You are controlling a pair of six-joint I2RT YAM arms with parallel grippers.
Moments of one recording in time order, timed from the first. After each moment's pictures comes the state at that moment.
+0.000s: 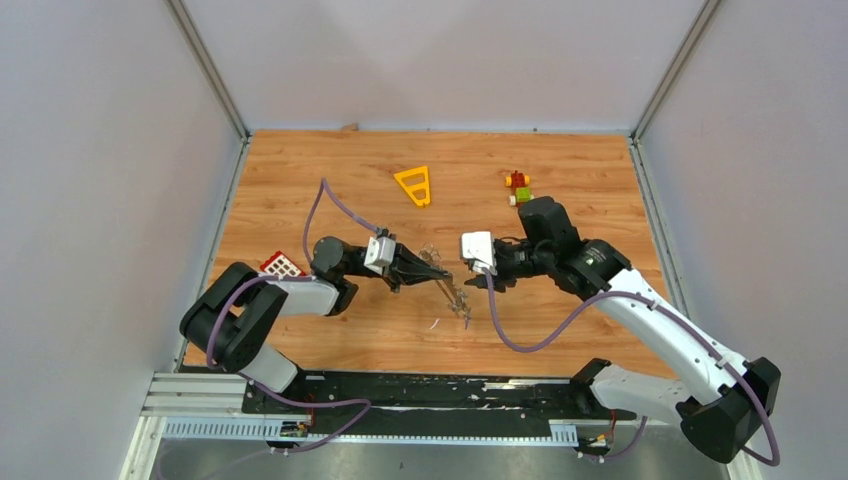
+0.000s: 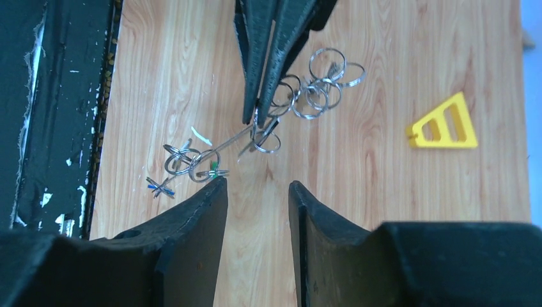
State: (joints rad) left arm -0.59 1.53 0.48 1.48 1.13 -0.21; right arm 0.67 1.10 1.05 -0.66 -0.60 -0.80
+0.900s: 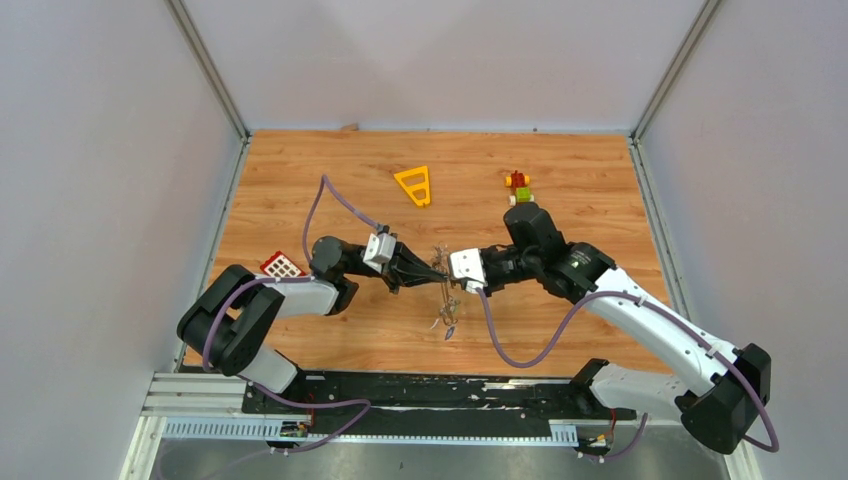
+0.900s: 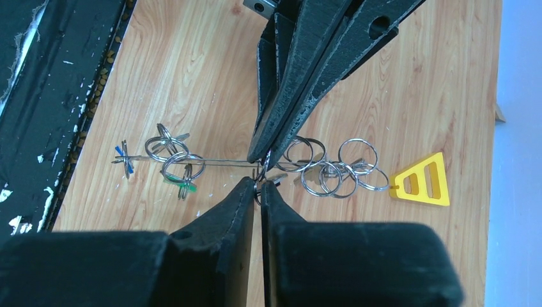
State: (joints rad) left arm -0.60 1.51 0.50 1.48 1.16 -0.31; right arm 0.74 1.11 1.00 -0.55 -0.66 -0.95
